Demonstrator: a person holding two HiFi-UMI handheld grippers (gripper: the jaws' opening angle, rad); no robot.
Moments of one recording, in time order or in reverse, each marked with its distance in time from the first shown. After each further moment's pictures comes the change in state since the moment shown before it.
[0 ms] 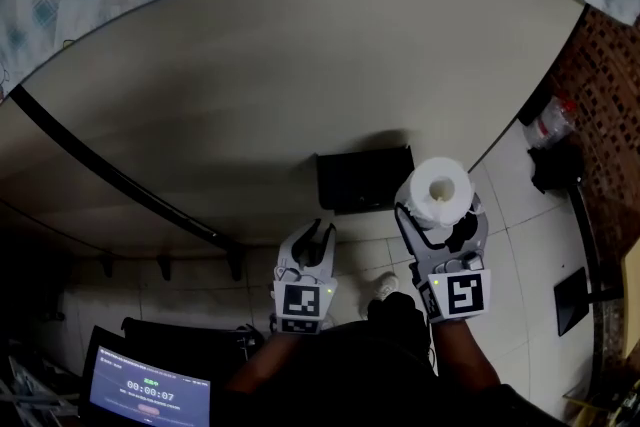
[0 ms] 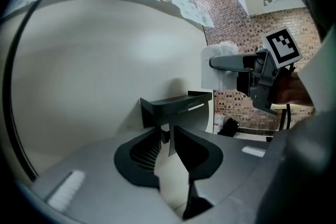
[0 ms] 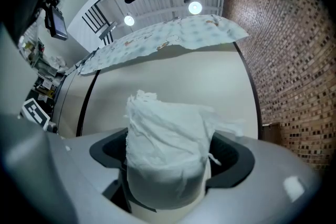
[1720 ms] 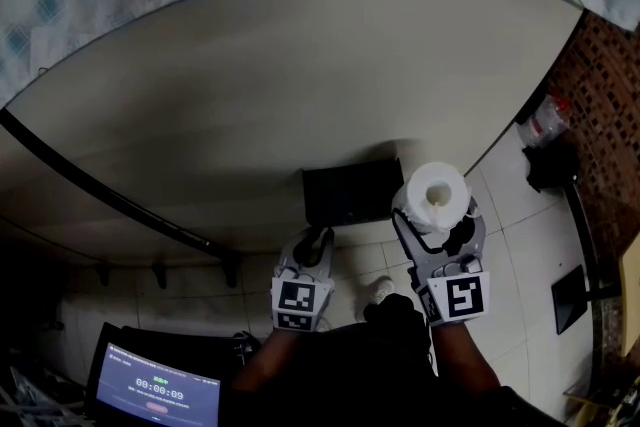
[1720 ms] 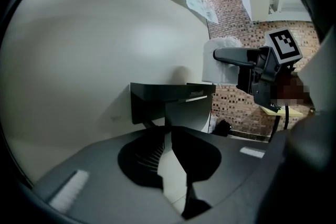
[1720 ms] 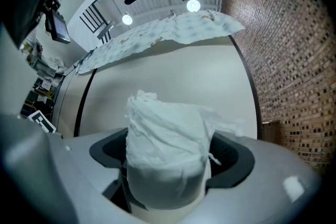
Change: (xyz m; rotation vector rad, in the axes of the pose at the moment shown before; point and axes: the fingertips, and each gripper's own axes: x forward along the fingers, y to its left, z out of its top) left arm 0.044 -0.011 -0.017 -0.079 0.034 -0.083; right arm 0.015 -0.027 -0.012 0.014 0.023 0.000
